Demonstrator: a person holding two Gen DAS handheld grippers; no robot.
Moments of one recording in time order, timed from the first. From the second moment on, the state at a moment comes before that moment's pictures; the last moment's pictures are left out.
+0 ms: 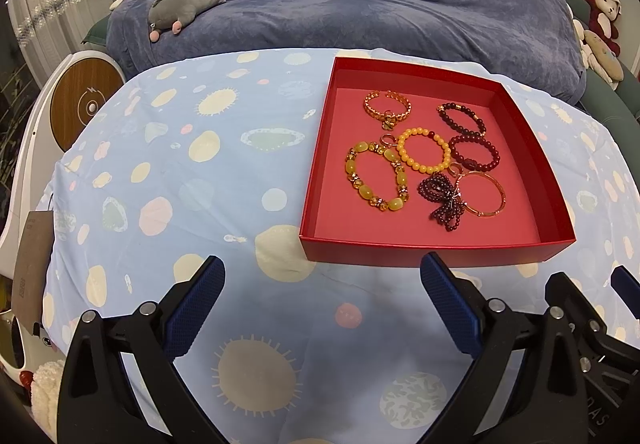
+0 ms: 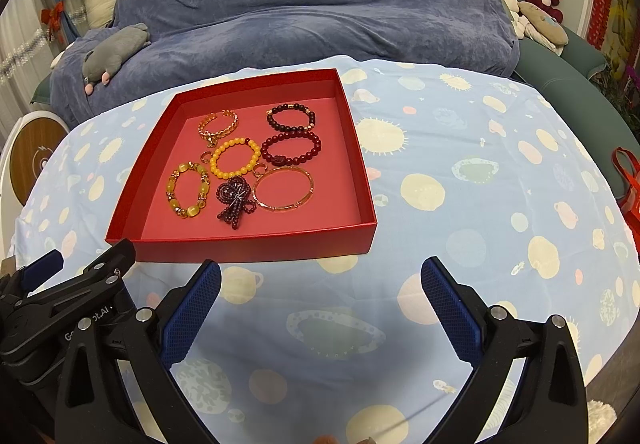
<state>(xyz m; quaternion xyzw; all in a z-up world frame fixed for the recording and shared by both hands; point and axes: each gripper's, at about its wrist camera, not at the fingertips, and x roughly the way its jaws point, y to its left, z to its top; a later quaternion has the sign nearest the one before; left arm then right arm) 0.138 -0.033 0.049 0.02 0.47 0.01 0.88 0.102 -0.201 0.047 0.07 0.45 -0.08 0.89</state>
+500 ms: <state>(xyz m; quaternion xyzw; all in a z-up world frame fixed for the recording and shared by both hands) 0.138 -0.033 0.048 0.02 0.46 0.01 0.89 0.102 -0.199 0.046 0.07 0.45 -0.08 0.89</state>
